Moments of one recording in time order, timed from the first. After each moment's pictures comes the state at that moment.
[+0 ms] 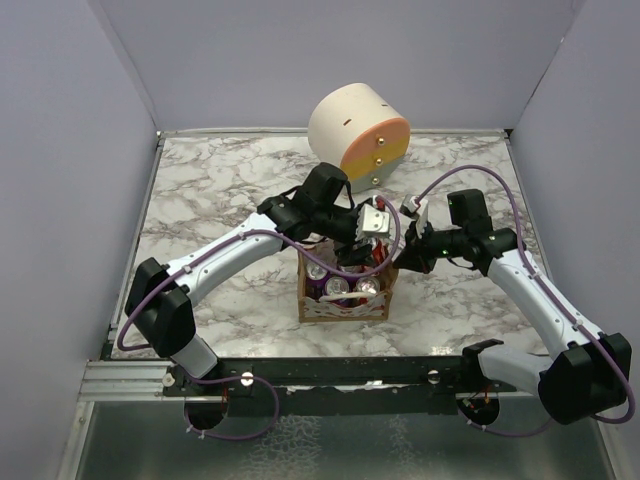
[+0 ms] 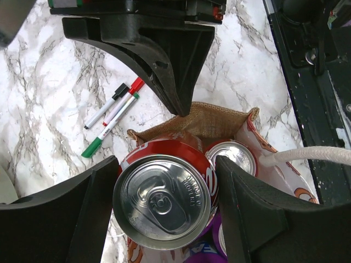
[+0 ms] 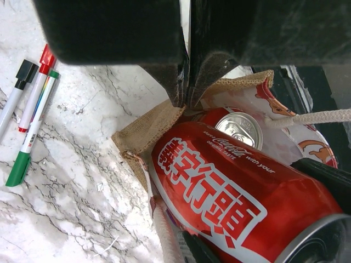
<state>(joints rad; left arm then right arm) -0.80 1.58 1.38 -0.47 0.74 0.63 0.27 1.13 0.88 -0.63 -0.76 -0.39</state>
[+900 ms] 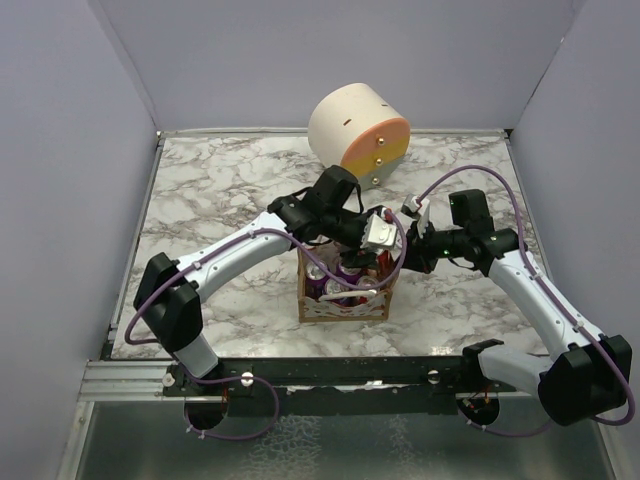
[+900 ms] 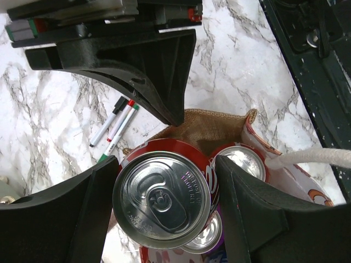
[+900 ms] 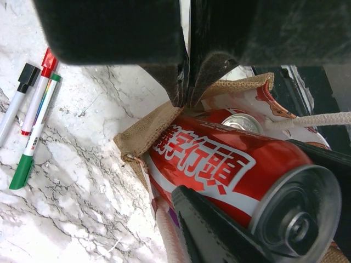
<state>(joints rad) -0.83 1.62 1.41 -0.50 0.76 0.78 0.27 1.13 0.88 -0.63 -0.75 -0.39</state>
